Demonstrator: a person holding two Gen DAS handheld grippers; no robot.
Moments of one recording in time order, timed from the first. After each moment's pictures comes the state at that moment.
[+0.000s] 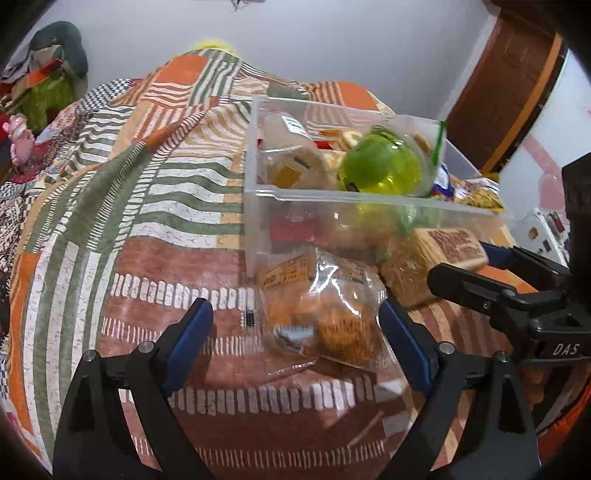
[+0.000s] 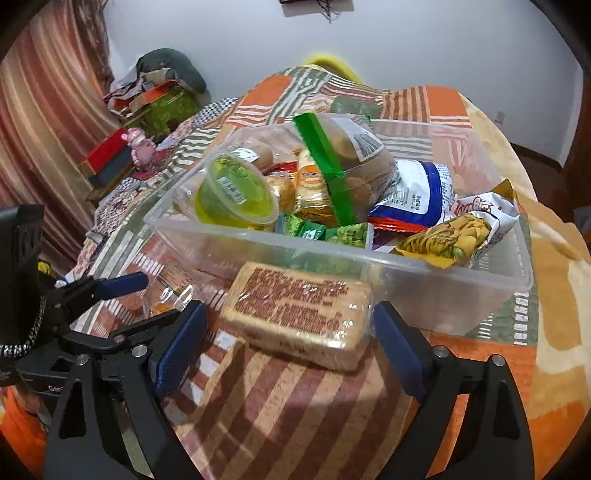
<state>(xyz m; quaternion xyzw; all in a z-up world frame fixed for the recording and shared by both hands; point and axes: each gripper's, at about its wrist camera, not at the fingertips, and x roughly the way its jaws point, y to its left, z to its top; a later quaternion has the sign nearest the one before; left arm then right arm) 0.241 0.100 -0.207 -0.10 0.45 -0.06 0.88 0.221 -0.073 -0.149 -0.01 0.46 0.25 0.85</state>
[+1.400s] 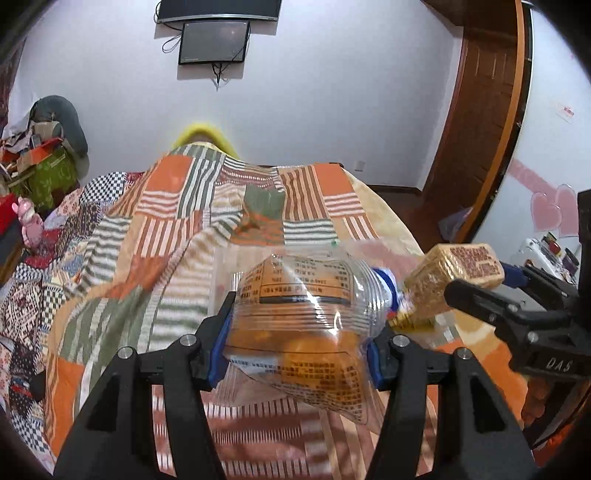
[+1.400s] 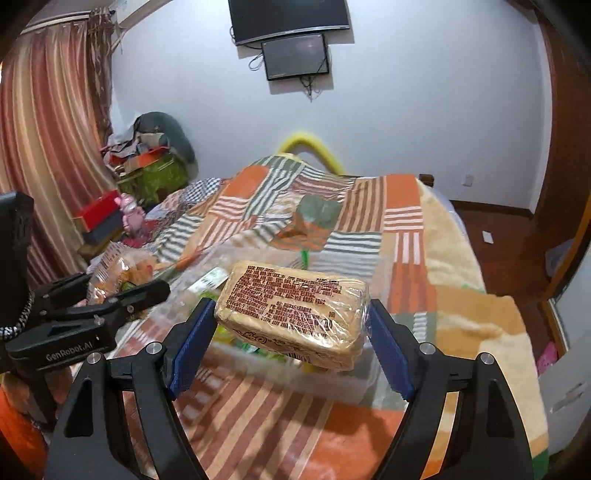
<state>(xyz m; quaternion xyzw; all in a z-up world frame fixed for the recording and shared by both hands) 0.271 0.057 -0.092 -0.05 0.33 -0.06 0.94 0.230 -0.121 -0.063 -0.01 0.33 0.21 0.92</state>
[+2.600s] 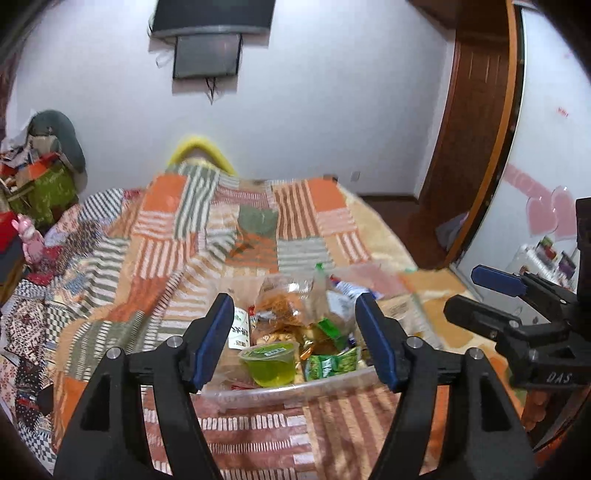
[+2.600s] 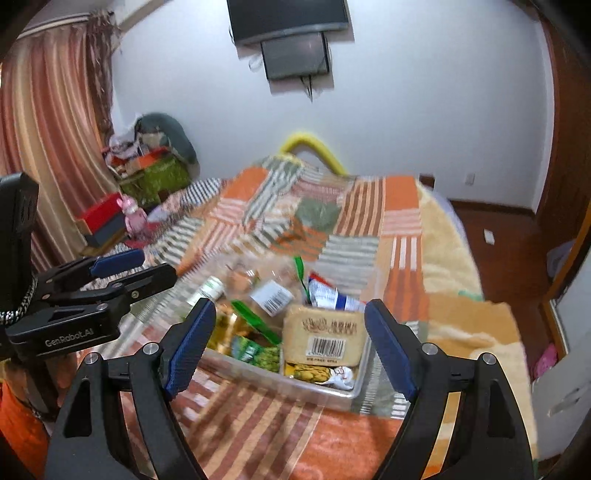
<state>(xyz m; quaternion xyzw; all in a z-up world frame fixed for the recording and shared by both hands) 0.252 0.049 -0.052 -0.04 0.30 -0.06 0.95 0.203 -0.144 -0.018 0.00 0.31 0.23 0.92</state>
